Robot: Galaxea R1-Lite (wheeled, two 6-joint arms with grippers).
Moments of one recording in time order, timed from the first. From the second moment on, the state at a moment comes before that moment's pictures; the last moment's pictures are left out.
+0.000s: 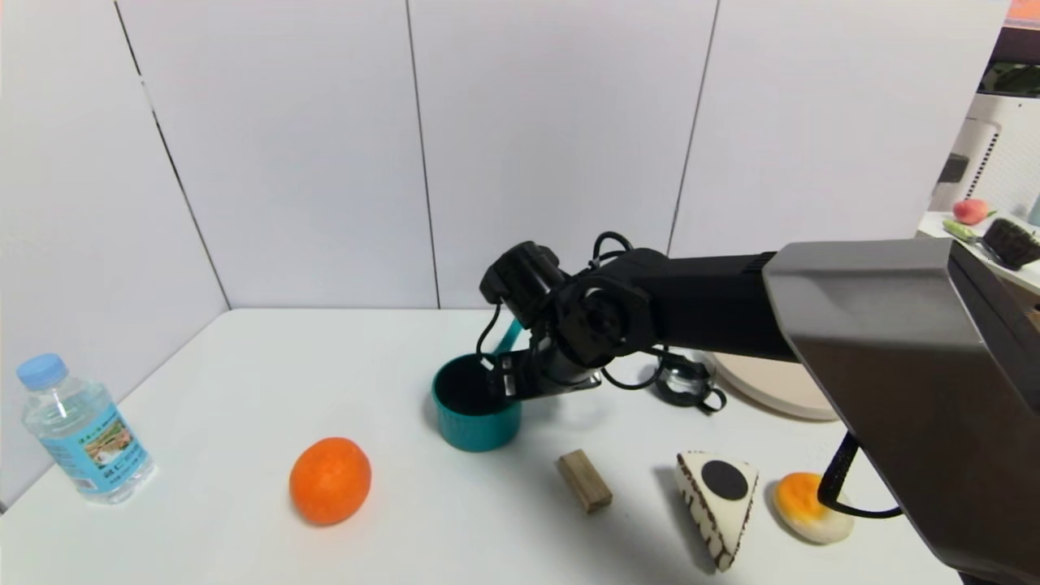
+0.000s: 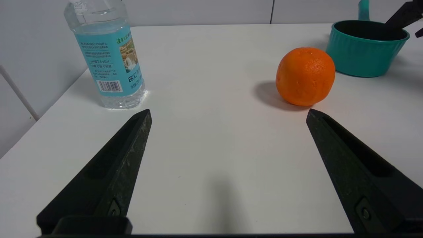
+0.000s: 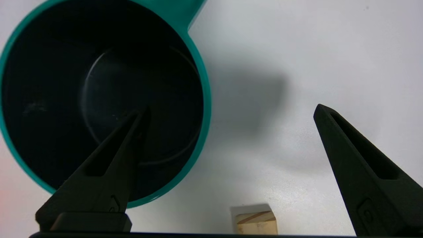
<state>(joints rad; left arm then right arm) -0.01 0.00 0.00 0.00 0.00 -0.01 0.76 2.33 -1.94 0.58 -0.24 0.43</state>
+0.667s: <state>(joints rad) -0.01 0.00 0.00 0.00 0.00 -0.01 0.76 2.35 -1.94 0.63 -0.23 0.43</state>
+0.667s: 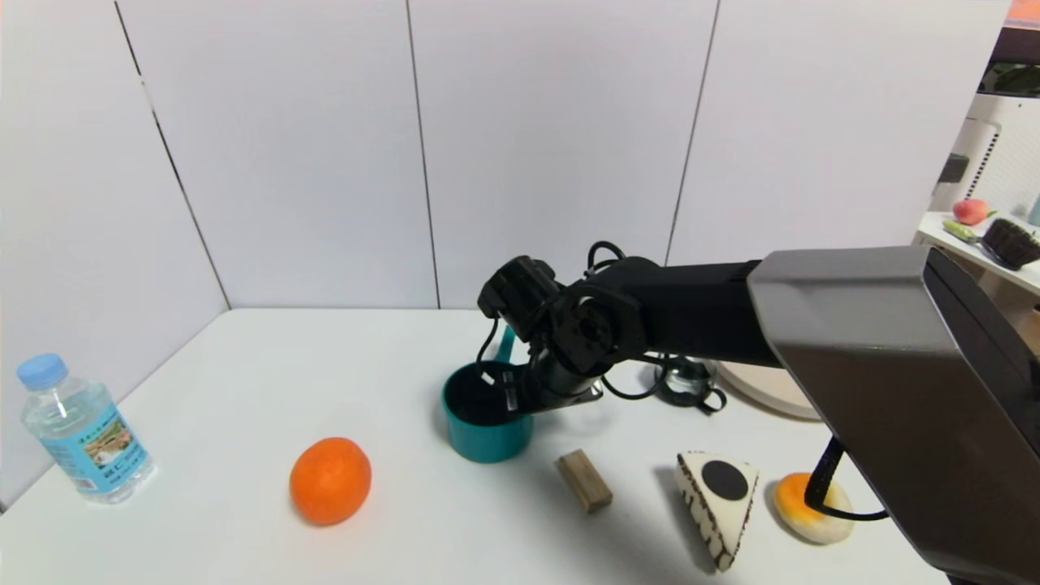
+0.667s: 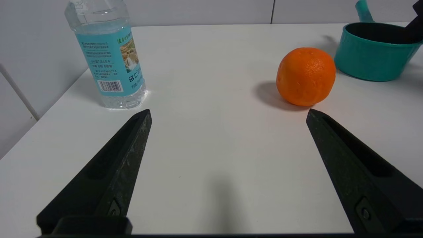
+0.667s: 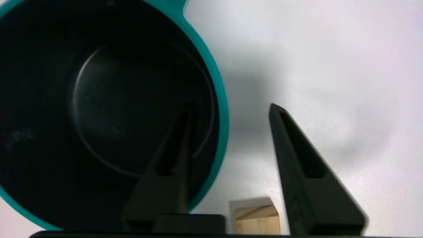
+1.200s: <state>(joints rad) -0.01 0.00 0.00 0.00 0.00 -0.01 0.76 2.27 -1.94 0.63 -0.23 0.43</state>
